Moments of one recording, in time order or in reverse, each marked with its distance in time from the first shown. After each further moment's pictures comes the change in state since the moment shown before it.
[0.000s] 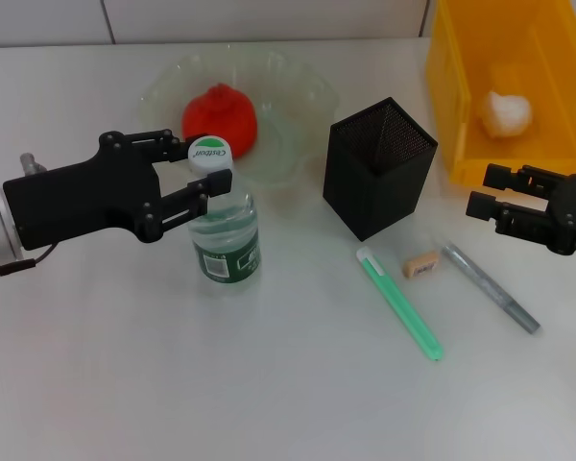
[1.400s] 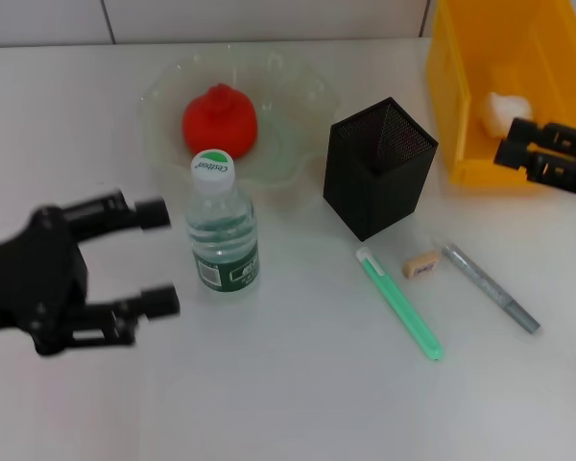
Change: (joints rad) left arm 0.010 0.074 -0.191 -0.156 0.031 0.521 -0.033; right arm 0.016 -0.018 0.012 -0.071 0.075 -0.066 0.152
